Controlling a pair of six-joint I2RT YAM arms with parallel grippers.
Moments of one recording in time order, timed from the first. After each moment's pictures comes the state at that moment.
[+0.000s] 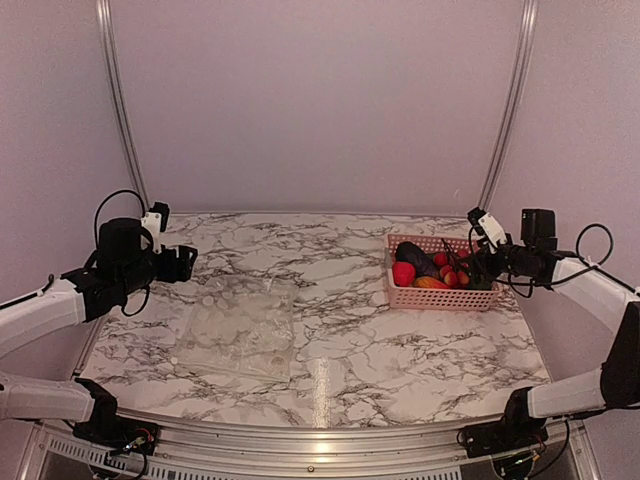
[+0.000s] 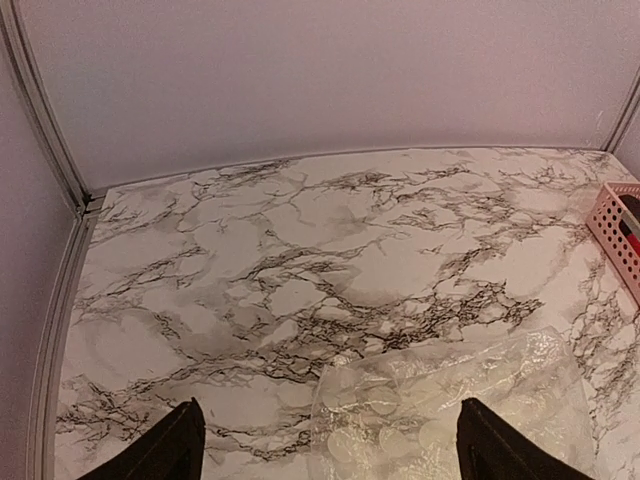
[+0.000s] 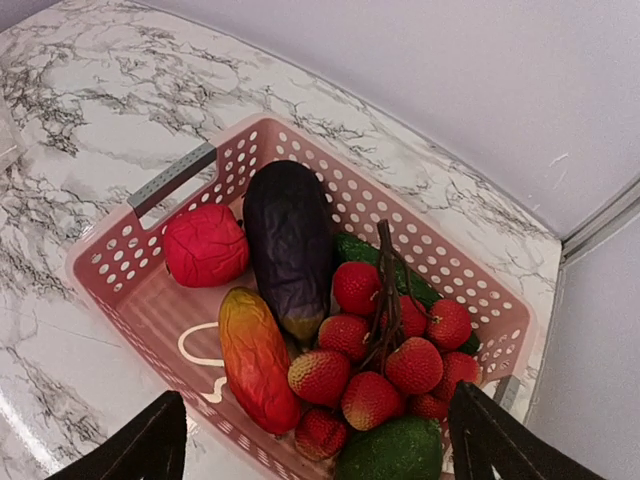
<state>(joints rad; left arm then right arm) -0.40 1.06 0.64 -0.01 -0.17 -0.12 -0.06 1.20 0.80 -0.20 -0.43 -0.49</state>
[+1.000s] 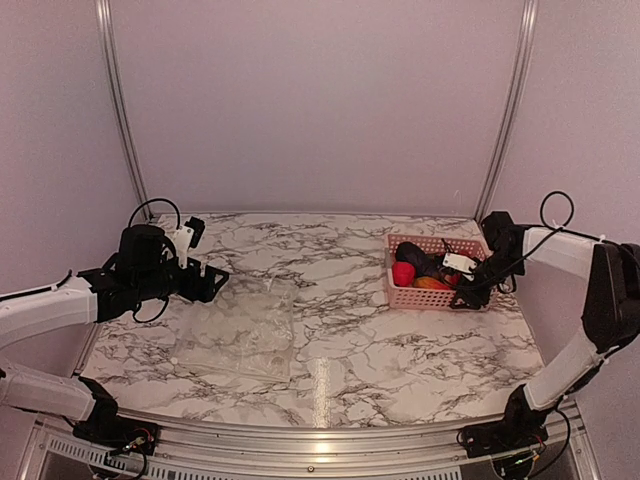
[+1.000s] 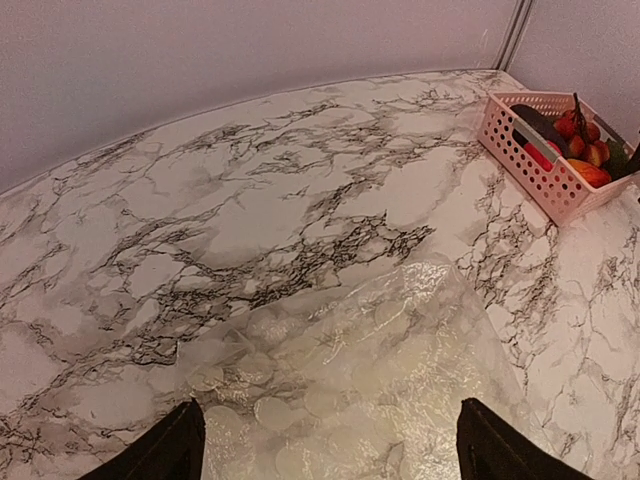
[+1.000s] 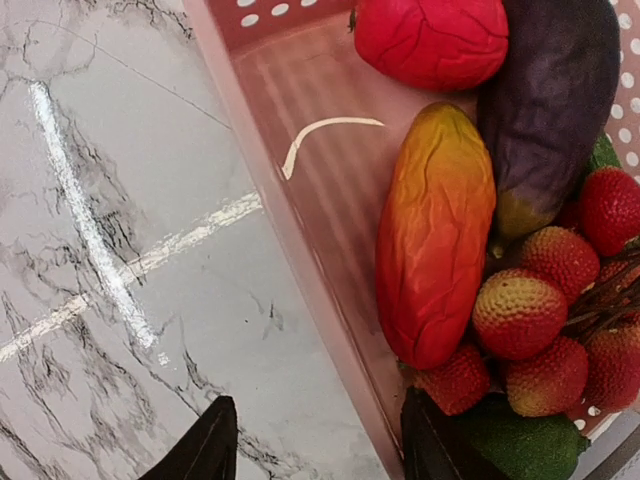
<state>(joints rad) -0.52 1.15 0.65 -0.02 0.04 -0.09 0.05 1.53 1.03 -0.76 -0.31 -1.00</state>
